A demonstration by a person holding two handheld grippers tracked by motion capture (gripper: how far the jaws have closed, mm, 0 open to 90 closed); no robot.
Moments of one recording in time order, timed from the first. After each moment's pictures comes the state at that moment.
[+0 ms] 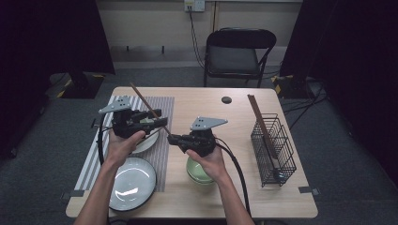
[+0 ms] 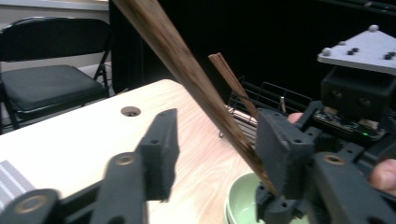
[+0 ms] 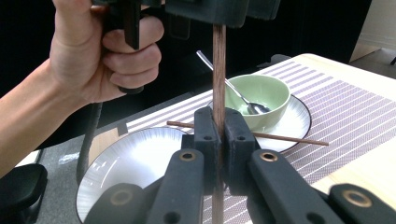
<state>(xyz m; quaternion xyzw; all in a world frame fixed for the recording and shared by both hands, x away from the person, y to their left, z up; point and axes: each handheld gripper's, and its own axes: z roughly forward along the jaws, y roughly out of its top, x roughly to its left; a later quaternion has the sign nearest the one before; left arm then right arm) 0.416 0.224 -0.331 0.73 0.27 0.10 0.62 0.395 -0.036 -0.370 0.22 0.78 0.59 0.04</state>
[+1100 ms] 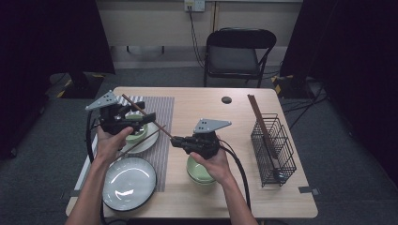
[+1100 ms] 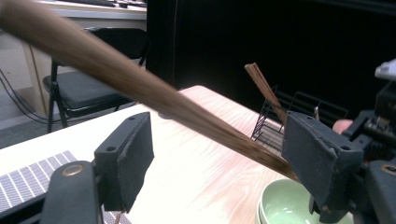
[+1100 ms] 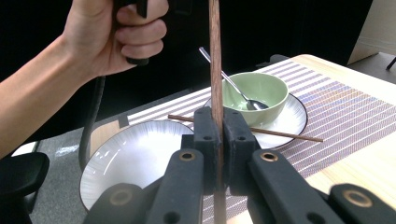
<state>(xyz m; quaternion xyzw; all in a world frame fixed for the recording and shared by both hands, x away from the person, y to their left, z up) 0.419 0.254 -0.322 0.71 0.31 0.15 0.61 0.386 -0.046 -0.366 0.20 0.78 0.58 0.05</state>
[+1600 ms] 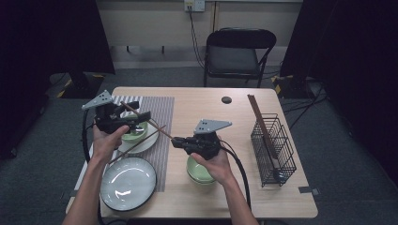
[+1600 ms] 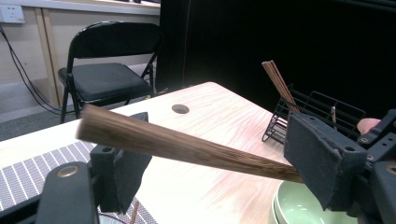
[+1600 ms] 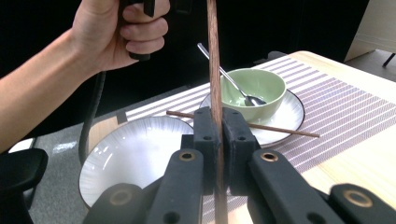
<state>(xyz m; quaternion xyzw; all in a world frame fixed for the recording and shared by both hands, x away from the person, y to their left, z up) 0.423 0.265 -0.329 0.71 0.33 0.15 0.60 0.384 -0.048 -0.365 0.21 0.79 0.57 0.06</state>
